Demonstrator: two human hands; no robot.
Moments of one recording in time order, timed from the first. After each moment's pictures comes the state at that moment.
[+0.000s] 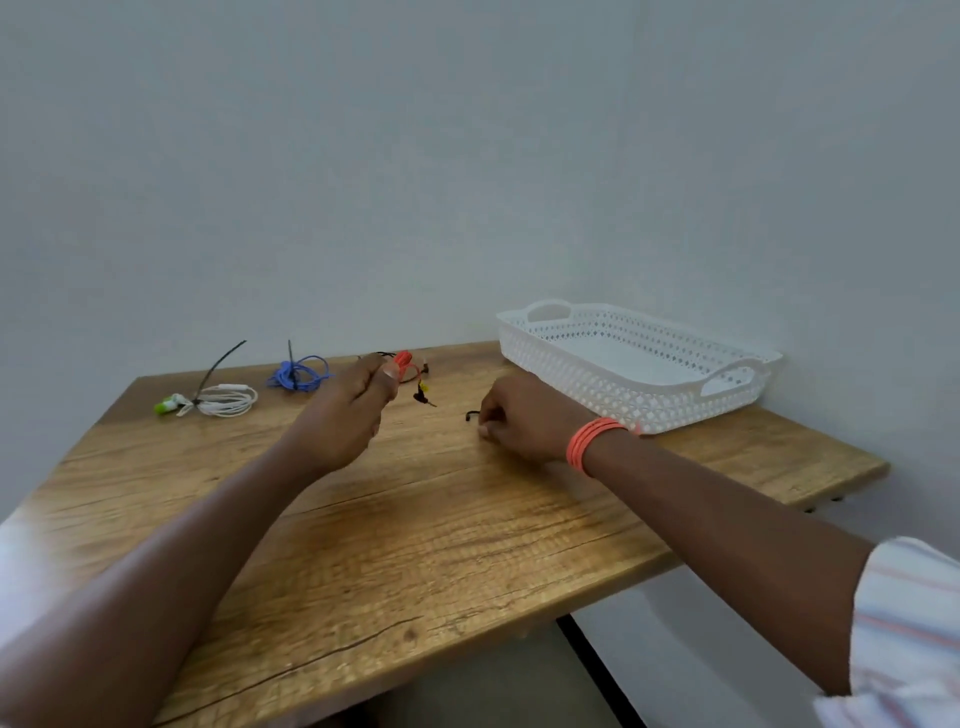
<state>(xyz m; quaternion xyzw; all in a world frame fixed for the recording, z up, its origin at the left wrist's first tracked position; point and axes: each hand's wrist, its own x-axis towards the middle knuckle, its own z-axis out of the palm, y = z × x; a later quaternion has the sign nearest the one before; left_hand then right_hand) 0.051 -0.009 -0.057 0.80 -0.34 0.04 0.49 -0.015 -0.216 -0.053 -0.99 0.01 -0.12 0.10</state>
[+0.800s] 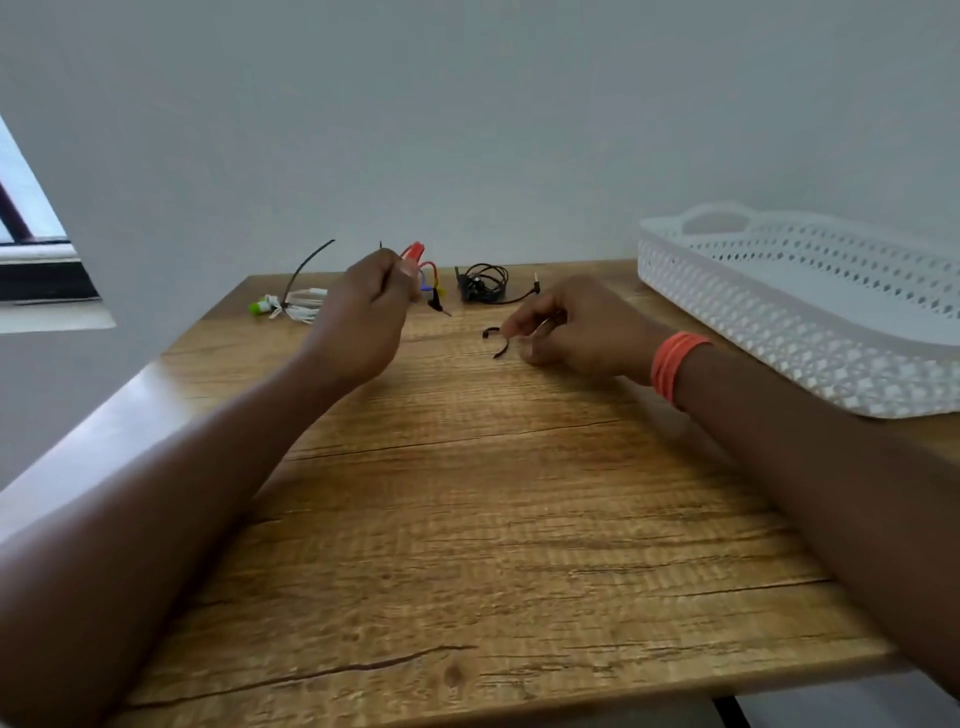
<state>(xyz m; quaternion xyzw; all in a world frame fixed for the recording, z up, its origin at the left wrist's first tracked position) 0.089 0.008 -0.066 0.83 -0.20 0.17 0.49 0.063 -0.206 -0.063 -0.92 -0.10 -0.08 0.36</state>
